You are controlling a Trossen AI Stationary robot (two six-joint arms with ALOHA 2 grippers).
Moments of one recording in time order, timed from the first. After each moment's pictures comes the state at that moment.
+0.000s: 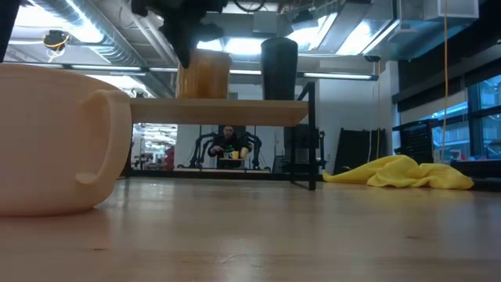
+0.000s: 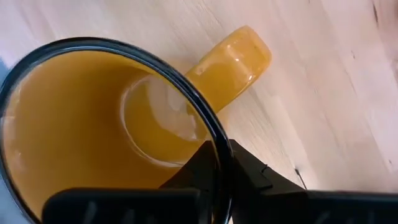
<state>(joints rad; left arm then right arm) 0.24 1.68 1.76 -1.47 -0.09 0.74 0.69 1.68 2.35 -1.44 1.10 0.94</state>
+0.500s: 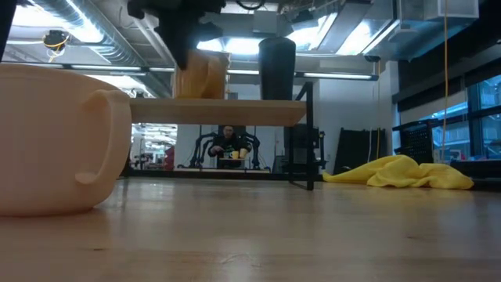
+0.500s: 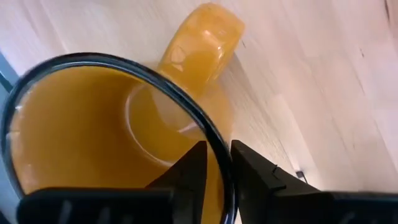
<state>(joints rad) 0.20 1.66 1.72 -1.44 -0.14 0.71 0.69 1.68 2.35 -1.45 1.11 0.94</state>
